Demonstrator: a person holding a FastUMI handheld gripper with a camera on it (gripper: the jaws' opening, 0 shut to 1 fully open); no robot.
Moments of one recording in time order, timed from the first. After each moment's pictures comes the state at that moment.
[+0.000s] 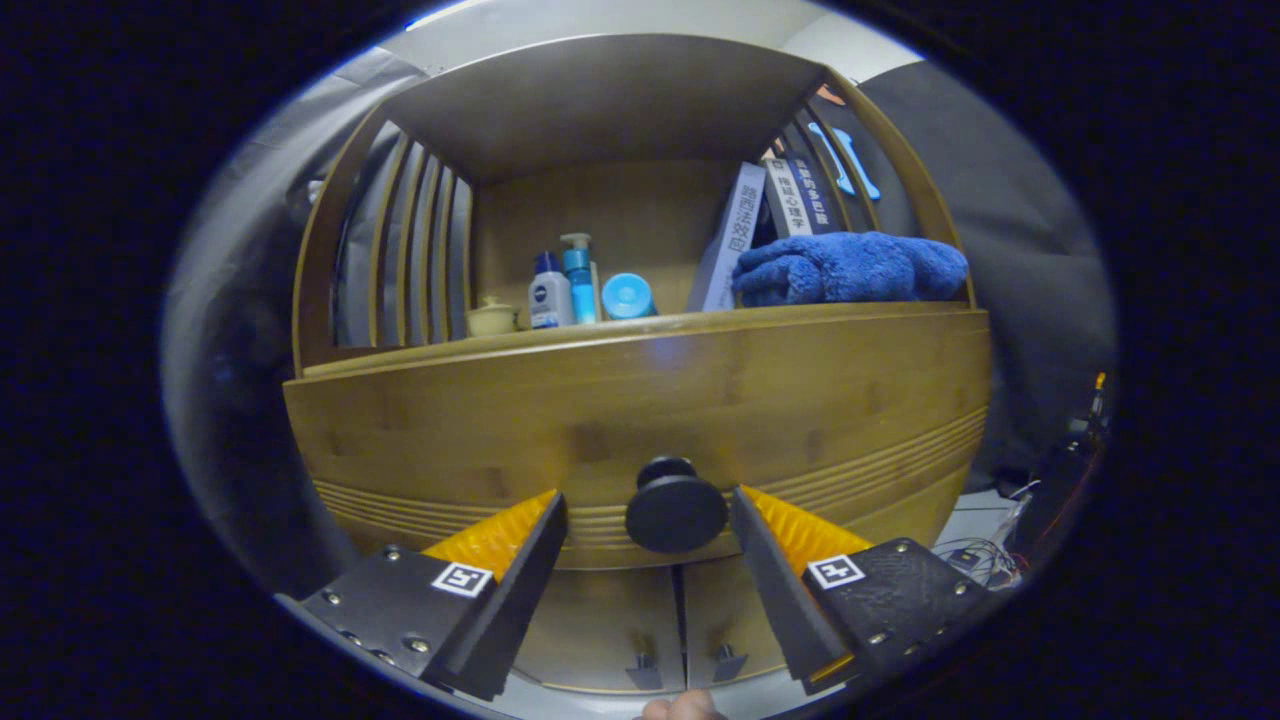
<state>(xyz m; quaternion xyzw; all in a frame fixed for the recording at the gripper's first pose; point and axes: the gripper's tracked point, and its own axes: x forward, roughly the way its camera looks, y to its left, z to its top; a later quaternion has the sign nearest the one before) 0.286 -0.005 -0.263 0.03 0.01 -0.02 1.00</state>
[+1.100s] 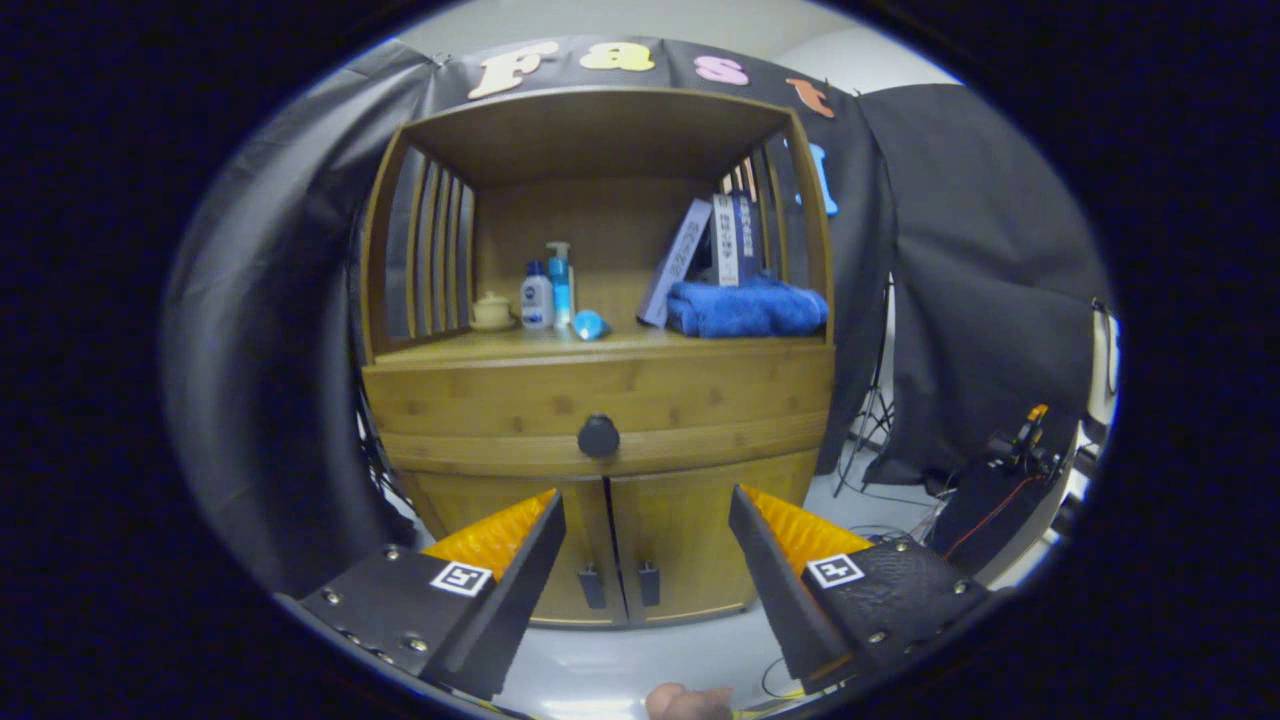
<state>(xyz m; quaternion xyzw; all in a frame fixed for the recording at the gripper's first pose) 0.109 -0.041 -0.194 0.00 0.05 -0.03 1.00</state>
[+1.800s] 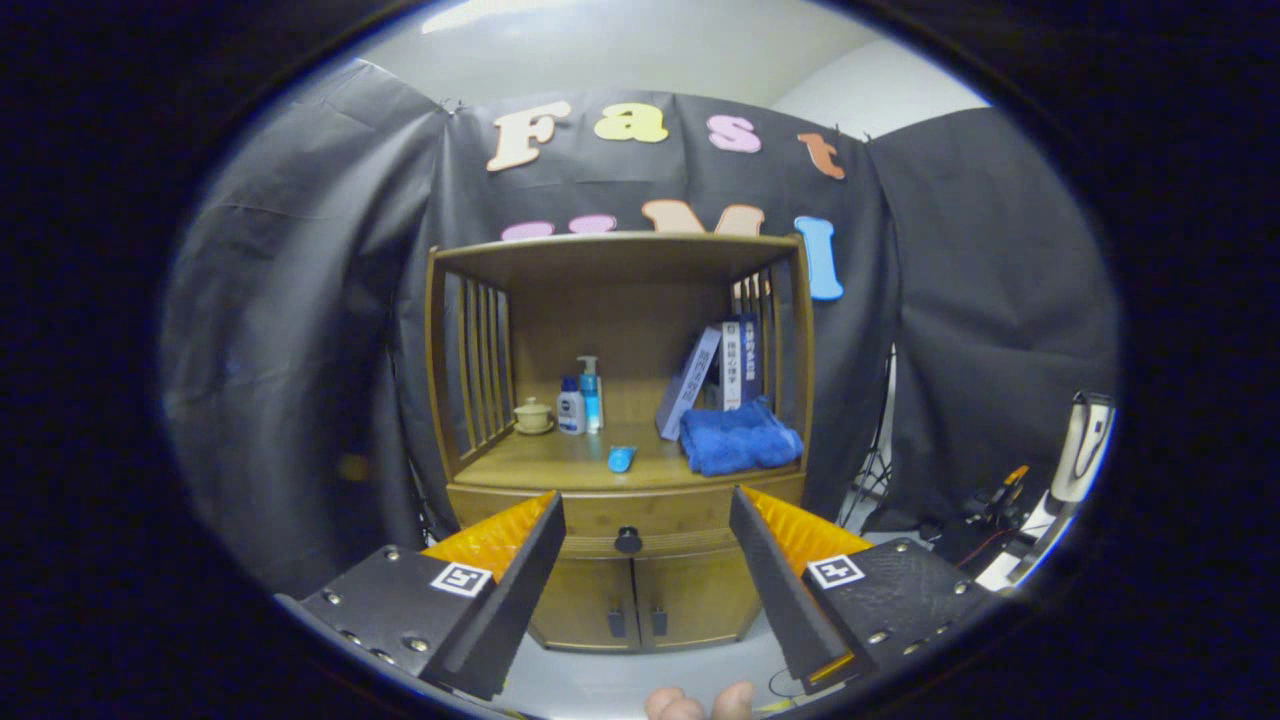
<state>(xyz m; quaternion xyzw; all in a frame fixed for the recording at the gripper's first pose) 0.020 -0.039 -0.025 0.00 -0.01 0.00 1.00</state>
